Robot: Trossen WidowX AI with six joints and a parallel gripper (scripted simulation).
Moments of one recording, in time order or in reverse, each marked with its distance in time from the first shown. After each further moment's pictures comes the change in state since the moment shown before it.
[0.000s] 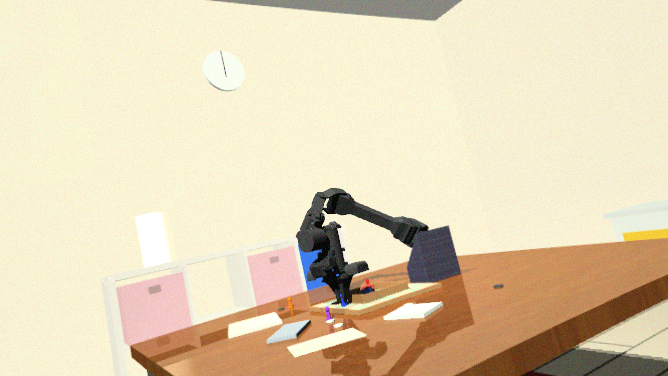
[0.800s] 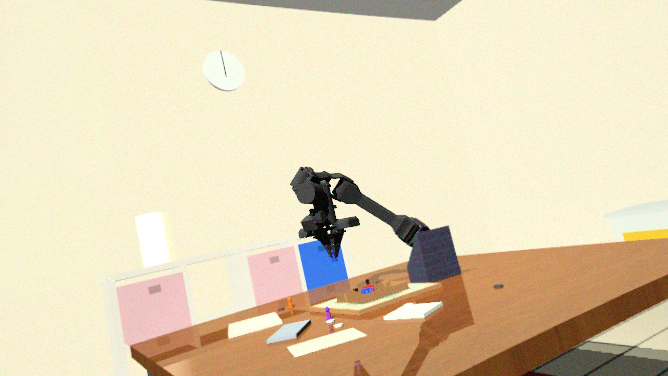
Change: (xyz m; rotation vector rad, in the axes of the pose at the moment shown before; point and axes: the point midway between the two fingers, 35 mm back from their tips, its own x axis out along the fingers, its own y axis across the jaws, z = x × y) arm -0.123 0.006 0.002 -0.010 -0.012 0.000
